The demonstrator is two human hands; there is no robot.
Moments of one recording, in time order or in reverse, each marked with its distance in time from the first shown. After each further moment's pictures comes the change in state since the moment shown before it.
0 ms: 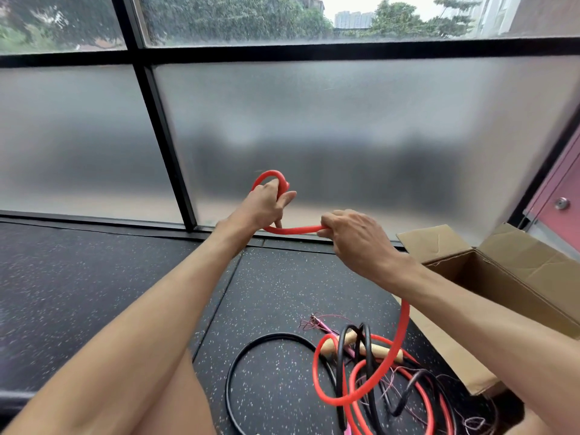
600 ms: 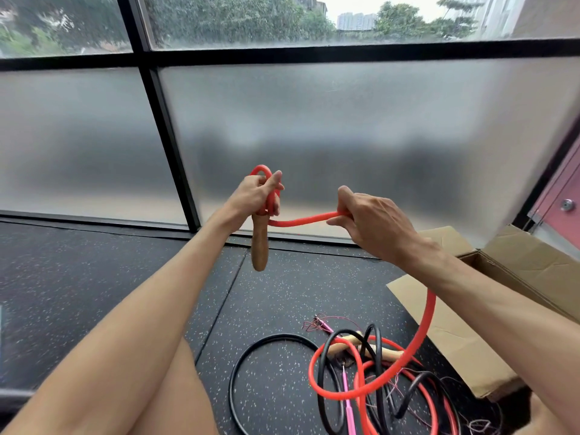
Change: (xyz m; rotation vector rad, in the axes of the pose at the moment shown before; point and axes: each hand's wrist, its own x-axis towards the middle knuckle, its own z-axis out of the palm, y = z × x) left_hand 0.001 -0.014 -0.022 -0.656 -0.018 -0.095; right_hand 0.007 0.027 -0.021 0.023 0.156 -0.154
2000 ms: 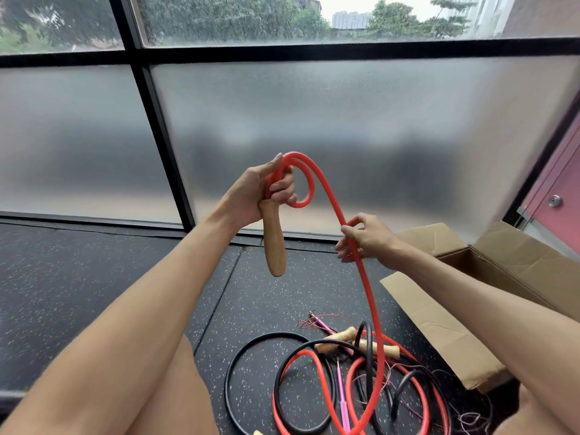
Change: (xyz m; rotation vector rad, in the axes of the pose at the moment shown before) left_hand -0.018 0.036 0.019 -0.705 -0.420 -0.068; right_hand -0.021 0.015 0.035 1.029 -0.259 0.984
